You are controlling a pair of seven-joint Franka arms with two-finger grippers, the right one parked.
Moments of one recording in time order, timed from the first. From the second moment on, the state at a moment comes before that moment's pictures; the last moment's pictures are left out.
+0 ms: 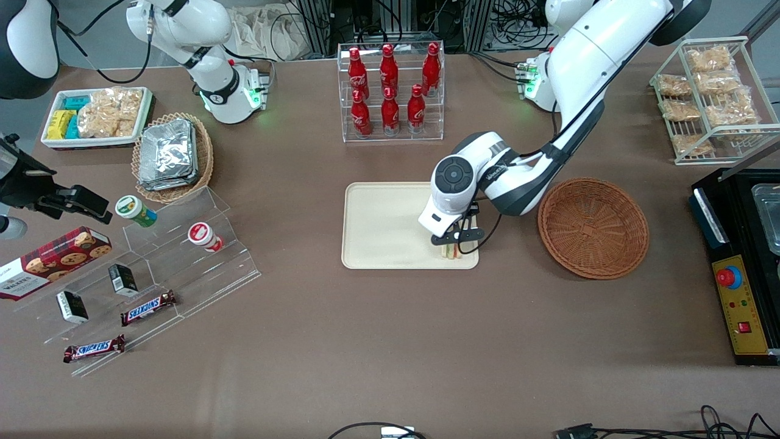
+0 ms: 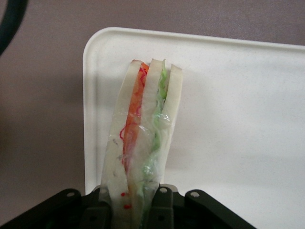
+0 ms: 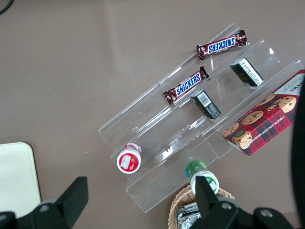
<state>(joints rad) -0.07 0.60 -0.67 -1.85 0.39 2.13 -1.02</state>
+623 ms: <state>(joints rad) -0.07 0.61 -0.67 -1.85 0.39 2.12 -1.05</state>
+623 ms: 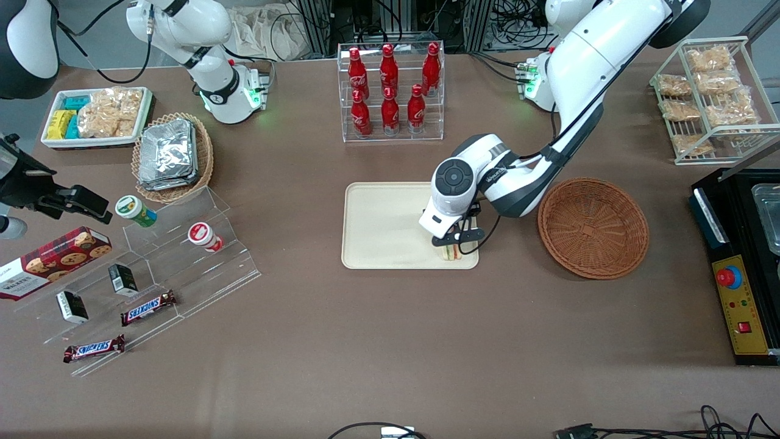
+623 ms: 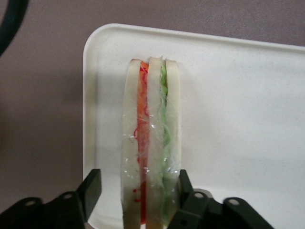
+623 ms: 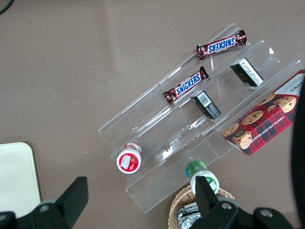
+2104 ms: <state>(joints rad) -0.06 0.09 -0.19 -1.57 0.07 1.53 -0.31</state>
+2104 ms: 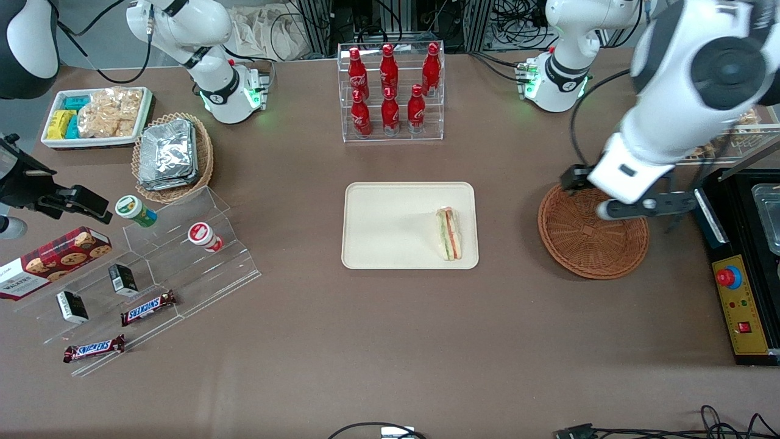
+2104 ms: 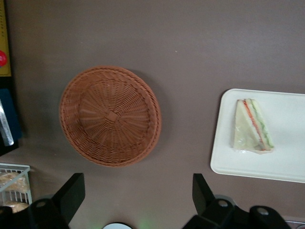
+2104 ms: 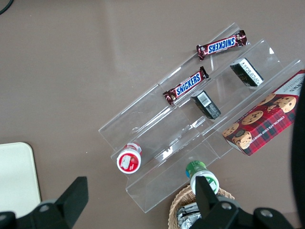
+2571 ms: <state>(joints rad) -0.07 0.03 0.01 -1.60 0.03 1.53 -0.13</state>
